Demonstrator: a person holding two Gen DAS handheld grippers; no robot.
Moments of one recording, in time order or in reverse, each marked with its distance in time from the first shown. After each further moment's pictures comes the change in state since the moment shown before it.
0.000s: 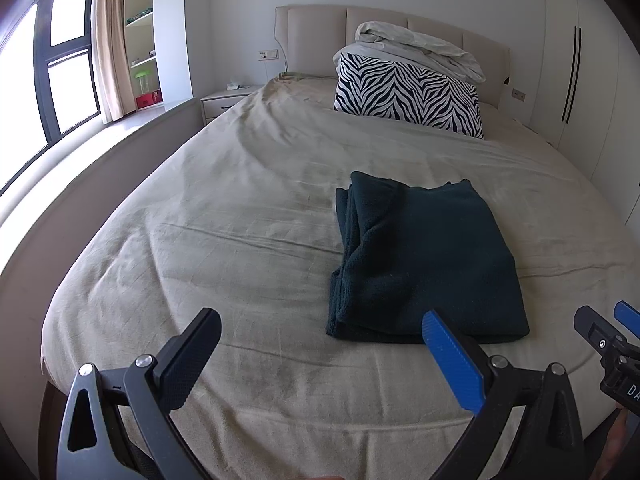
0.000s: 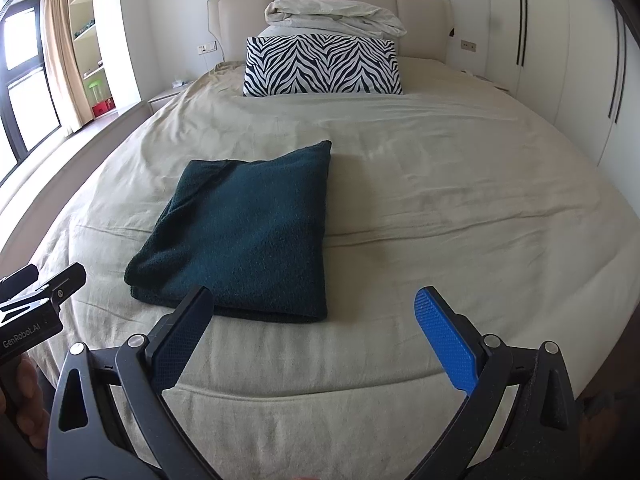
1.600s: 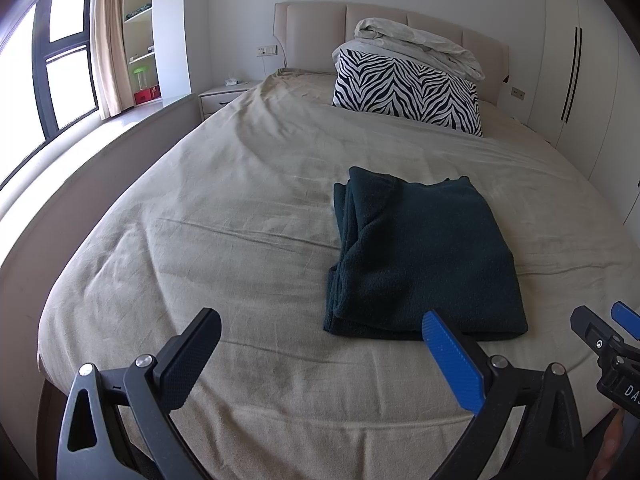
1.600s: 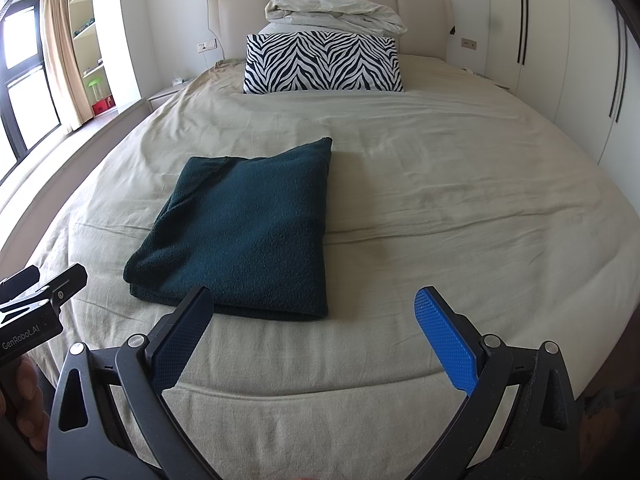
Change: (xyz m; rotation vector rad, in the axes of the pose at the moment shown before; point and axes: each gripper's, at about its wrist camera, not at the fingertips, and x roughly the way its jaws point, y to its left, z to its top) left arm 0.002 -0.001 -0.003 0.003 0.008 -0.009; right arm 0.001 0.000 -0.001 0.000 0.002 0.000
